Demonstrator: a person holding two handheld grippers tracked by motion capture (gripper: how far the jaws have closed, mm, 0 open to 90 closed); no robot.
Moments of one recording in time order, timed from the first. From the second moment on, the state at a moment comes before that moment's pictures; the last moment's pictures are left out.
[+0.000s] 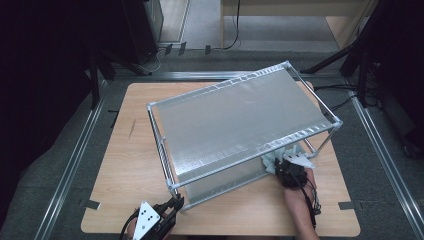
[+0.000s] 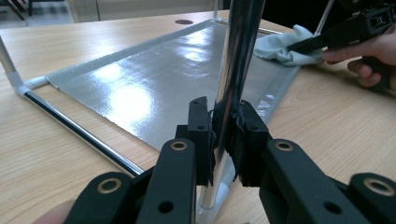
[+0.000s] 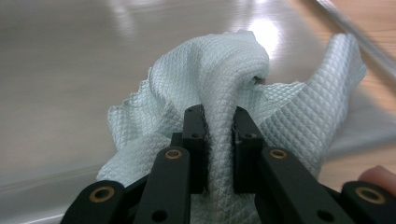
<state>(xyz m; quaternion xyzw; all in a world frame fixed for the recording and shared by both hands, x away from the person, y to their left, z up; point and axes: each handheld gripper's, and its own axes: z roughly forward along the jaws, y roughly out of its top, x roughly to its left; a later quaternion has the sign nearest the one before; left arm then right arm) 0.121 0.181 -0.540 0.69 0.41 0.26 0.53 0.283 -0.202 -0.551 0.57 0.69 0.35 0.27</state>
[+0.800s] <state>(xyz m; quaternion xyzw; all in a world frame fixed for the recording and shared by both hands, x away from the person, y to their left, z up) 0.121 0.180 -0.541 0.69 0.42 0.26 0.53 0.249 -0.104 -0.549 0.42 0.80 0.35 0.24</state>
